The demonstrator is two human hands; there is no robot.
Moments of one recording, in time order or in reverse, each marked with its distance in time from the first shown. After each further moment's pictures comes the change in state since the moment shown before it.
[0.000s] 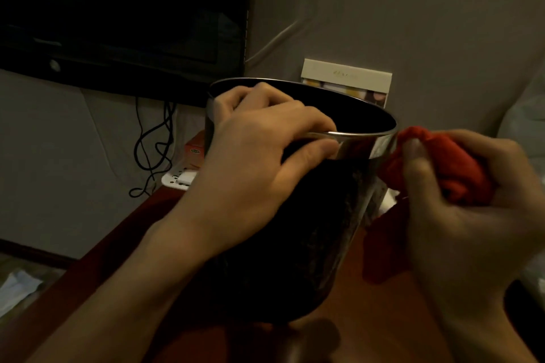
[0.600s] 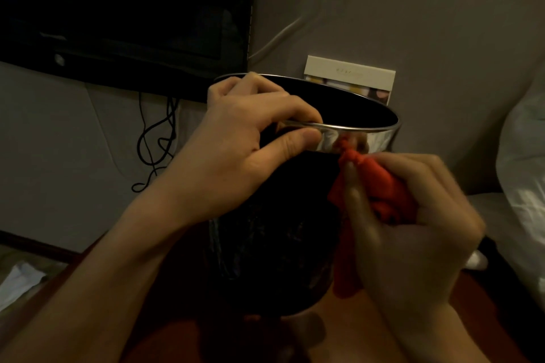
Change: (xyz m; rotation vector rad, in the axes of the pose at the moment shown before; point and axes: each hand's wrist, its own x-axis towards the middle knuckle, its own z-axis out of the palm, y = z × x) left_hand 0.003 -0.018 -0.012 -0.079 -0.080 -0.036; right_hand -0.026 -0.014 0.015 0.017 -0.154 -0.117
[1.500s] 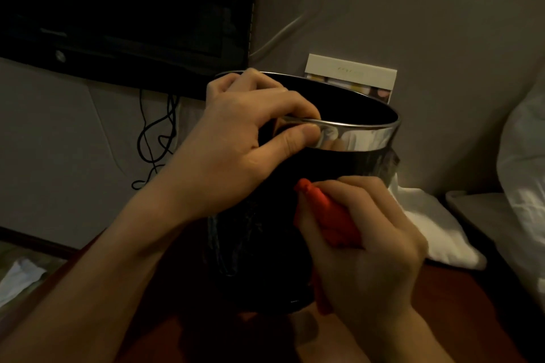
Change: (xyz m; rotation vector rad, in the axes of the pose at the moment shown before) left_hand -0.002 0.001 0.001 -0.009 0.038 0.016; right_hand -0.022 -0.005 0.013 -0.027 -0.093 -0.052
